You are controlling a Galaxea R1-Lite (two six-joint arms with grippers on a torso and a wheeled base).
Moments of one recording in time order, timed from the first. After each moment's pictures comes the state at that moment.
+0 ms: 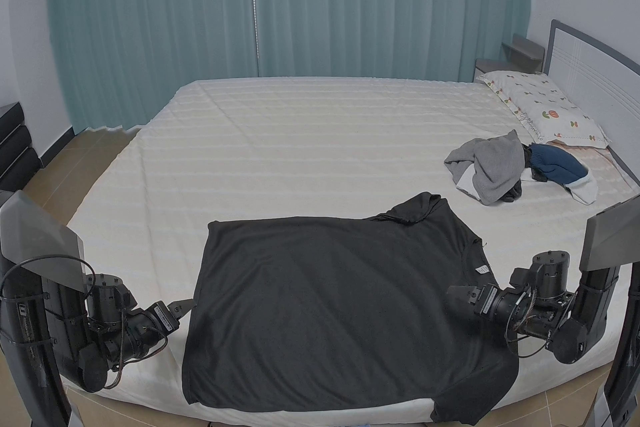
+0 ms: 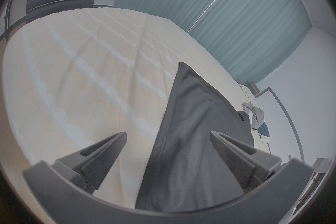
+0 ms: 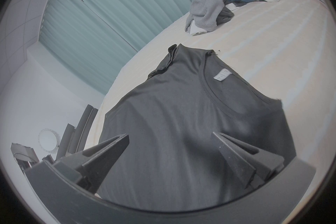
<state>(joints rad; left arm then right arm) -0.09 2.23 -0.06 -1.55 -0.11 -0.70 0.23 2.19 -0.28 -1.37 0.16 0.66</state>
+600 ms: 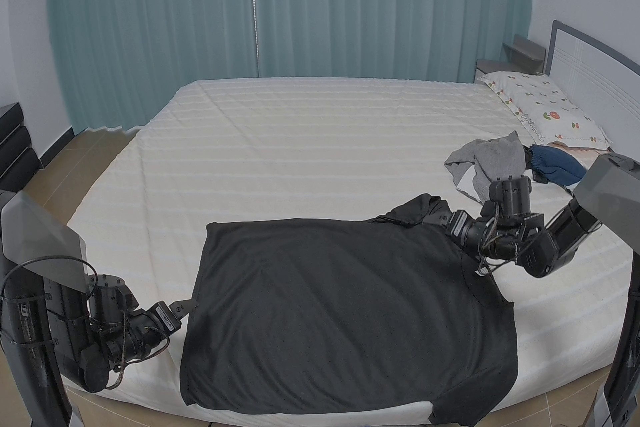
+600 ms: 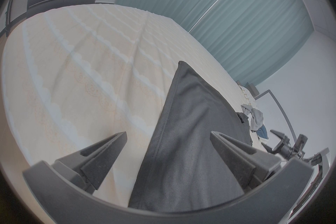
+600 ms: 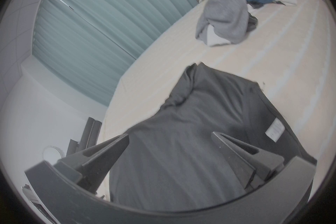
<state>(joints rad) -0.10 2.24 -0.07 -1.55 -0.11 -0.73 0.24 2.19 -1.00 -0.70 0.14 0.76</state>
